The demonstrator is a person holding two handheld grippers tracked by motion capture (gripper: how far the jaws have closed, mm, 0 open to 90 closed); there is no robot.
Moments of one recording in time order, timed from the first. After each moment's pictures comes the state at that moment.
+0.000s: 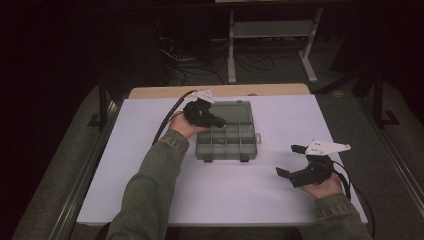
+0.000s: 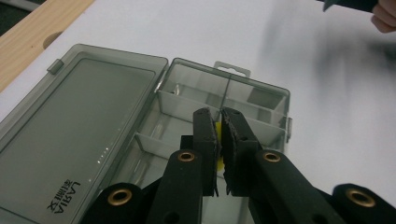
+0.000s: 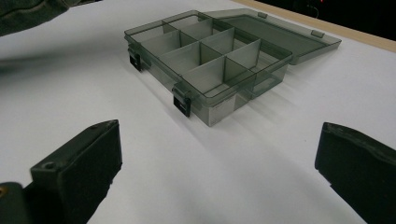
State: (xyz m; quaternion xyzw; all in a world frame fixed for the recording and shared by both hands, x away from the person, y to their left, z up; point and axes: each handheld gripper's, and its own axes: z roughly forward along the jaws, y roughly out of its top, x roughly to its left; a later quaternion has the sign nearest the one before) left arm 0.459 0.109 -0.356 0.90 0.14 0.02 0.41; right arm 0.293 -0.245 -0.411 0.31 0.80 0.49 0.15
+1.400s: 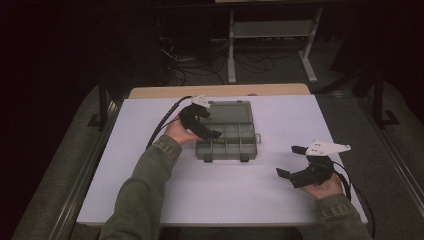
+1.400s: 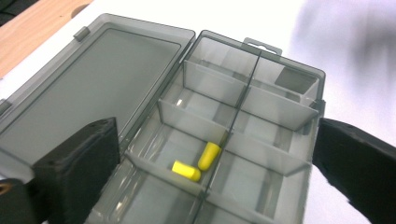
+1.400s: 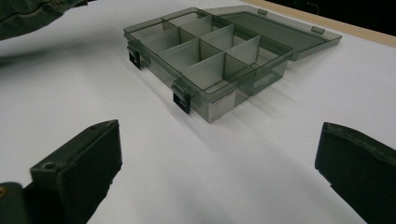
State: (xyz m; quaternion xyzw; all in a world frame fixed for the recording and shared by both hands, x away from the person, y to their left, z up) left arm 0.451 0.129 -0.372 0.90 0.19 0.04 0.40; right arm 0.293 -0.247 -0.413 0.32 0.80 0.49 0.14
